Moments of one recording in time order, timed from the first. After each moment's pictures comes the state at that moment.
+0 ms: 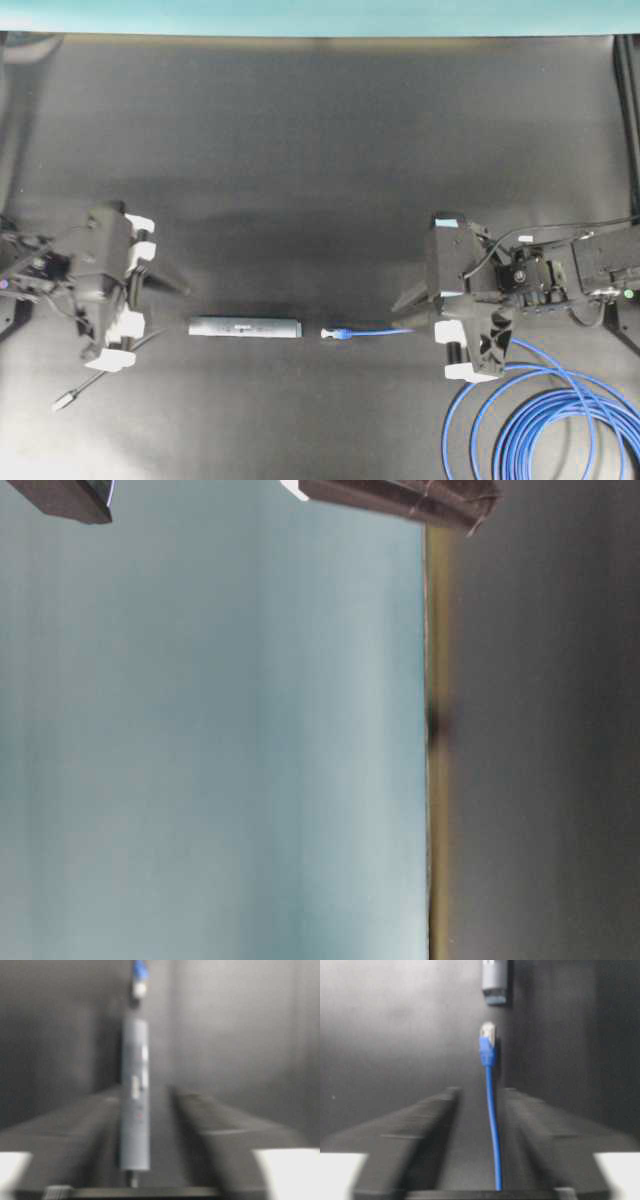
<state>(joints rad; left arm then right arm) -0.11 -0.34 1.12 0.04 -0.40 -0.19 0.18 -0.23 0.82 0.05 0.15 0.11</state>
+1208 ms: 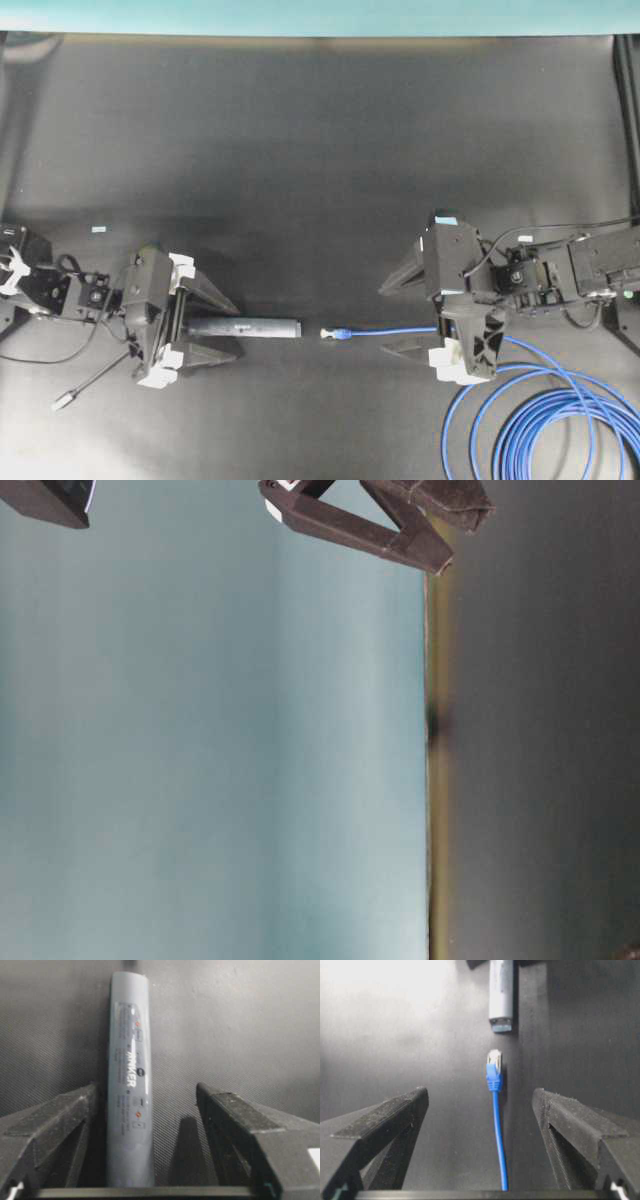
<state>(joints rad) -0.12 0.31 1.13 0.04 -1.14 -0.21 0.19 -0.23 0.81 0.05 0.11 0.12</state>
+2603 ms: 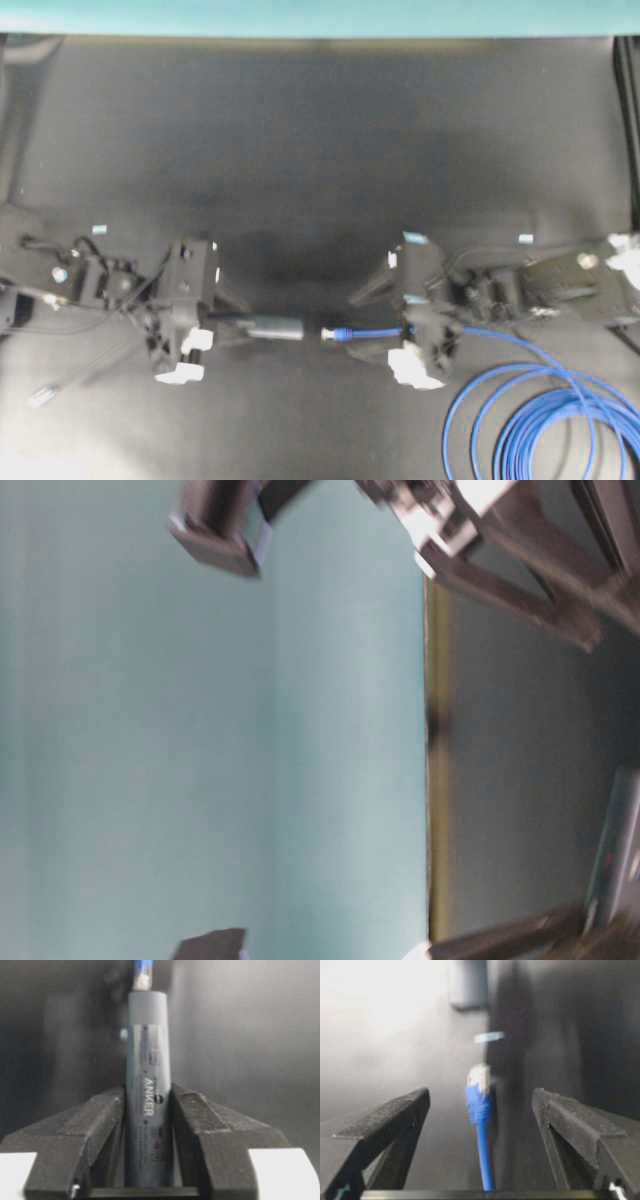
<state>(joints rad) -0.11 -0.09 0.96 0.04 -0.35 -0.15 0.17 0.11 0.83 0.06 -0.33 0.17</state>
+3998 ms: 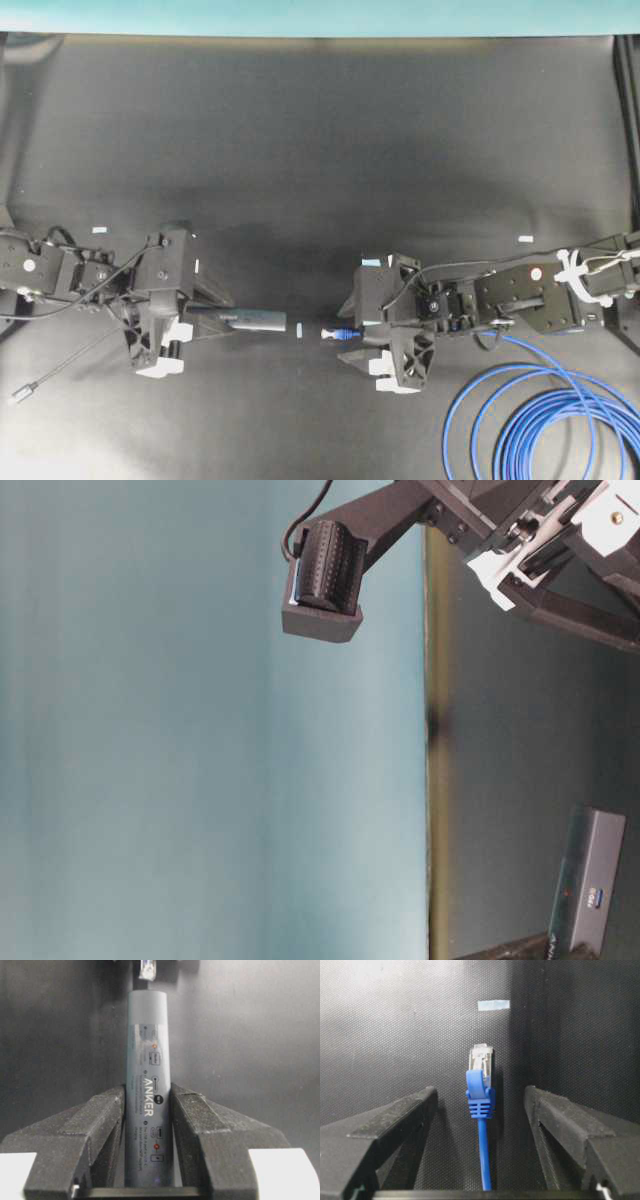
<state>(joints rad) -0.10 -0.15 1.00 0.04 -0.37 -0.17 0.18 0.23 0.74 0.05 -0.21 0.11</state>
